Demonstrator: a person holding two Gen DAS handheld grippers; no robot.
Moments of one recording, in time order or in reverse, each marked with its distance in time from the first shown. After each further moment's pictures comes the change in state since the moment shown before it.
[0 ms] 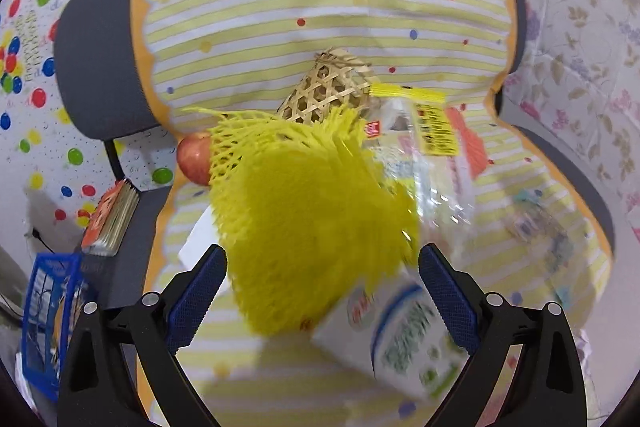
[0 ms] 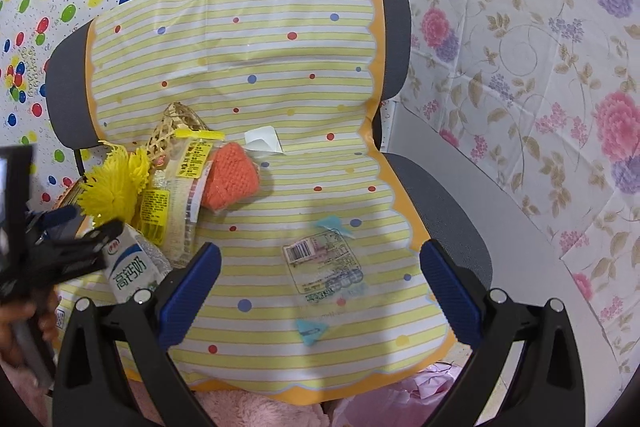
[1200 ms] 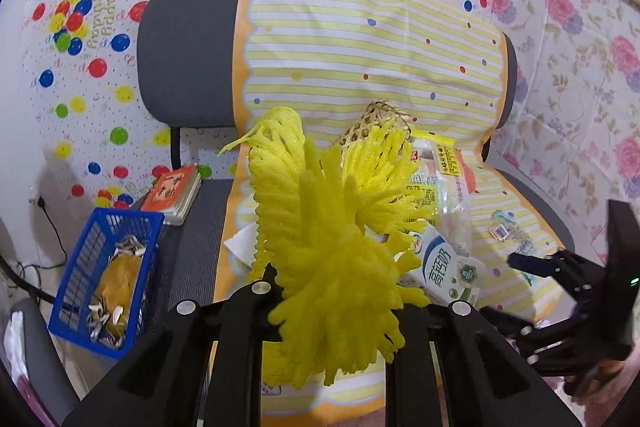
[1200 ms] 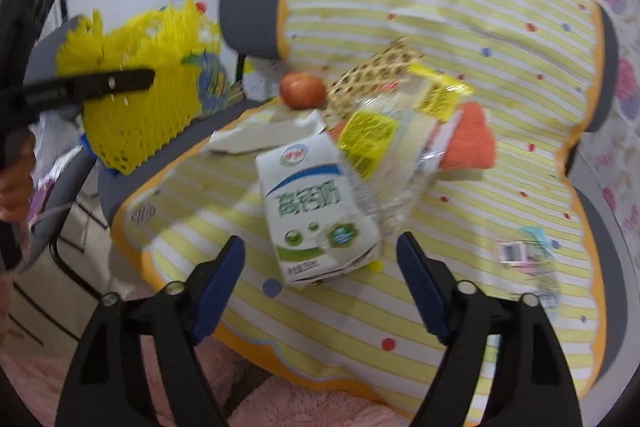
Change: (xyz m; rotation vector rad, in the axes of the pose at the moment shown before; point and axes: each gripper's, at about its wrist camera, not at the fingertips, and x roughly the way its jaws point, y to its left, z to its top) left arm -0.110 0.093 -0.061 -0.133 -0.157 -0.078; right arm 0.038 0.128 -0.060 -0.413 0.045 0.490
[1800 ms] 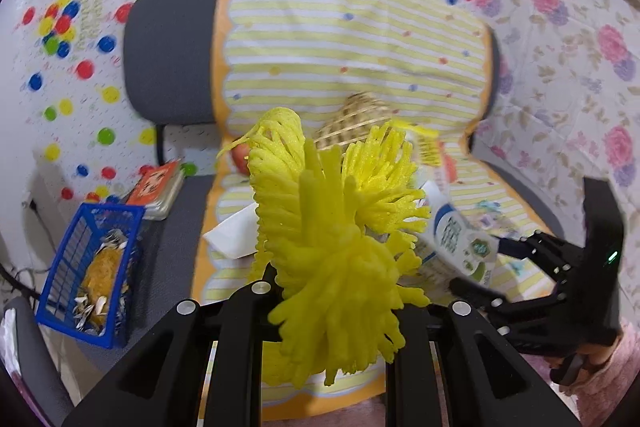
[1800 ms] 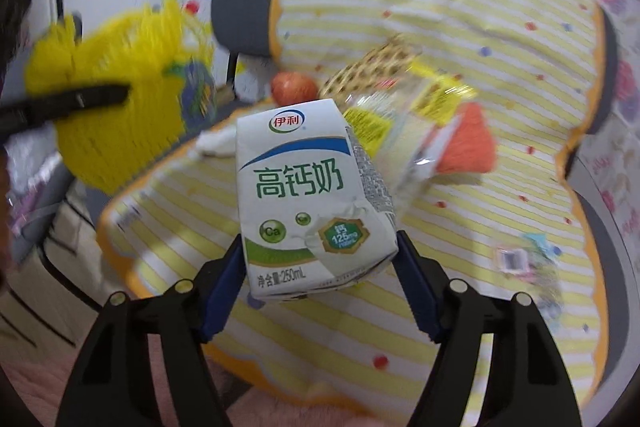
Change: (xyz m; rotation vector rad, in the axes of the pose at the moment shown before) left arm -0.005 -0.025 -0.010 0.039 -0.011 -0.052; right arm -0.011 -0.006 0.005 0.044 -0.036 -0.042
